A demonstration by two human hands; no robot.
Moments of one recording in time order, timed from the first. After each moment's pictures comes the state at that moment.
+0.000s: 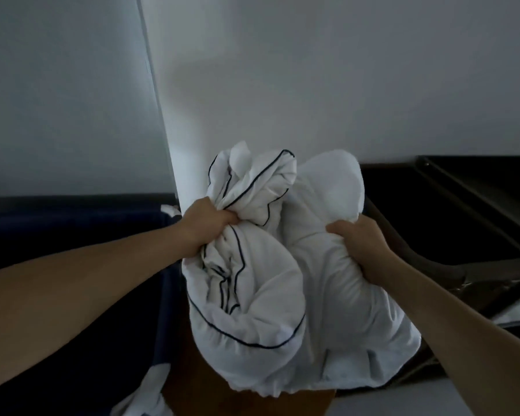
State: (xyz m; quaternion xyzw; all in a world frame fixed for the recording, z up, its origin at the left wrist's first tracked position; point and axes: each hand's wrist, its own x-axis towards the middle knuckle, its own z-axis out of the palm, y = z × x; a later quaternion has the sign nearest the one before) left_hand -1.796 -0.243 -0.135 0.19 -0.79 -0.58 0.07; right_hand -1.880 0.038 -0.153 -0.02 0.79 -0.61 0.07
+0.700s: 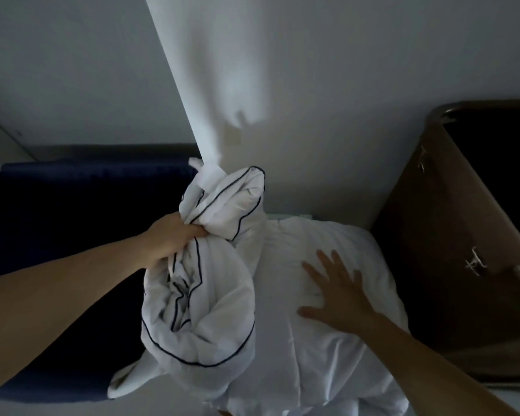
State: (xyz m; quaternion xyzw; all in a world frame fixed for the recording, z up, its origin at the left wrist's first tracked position) left_hand -1.800 -0.297 -0.237 0.36 -0.80 -0.48 -0.06; right_hand -1.930 0.020 -0.414 -0.39 0.89 -0.06 0.21
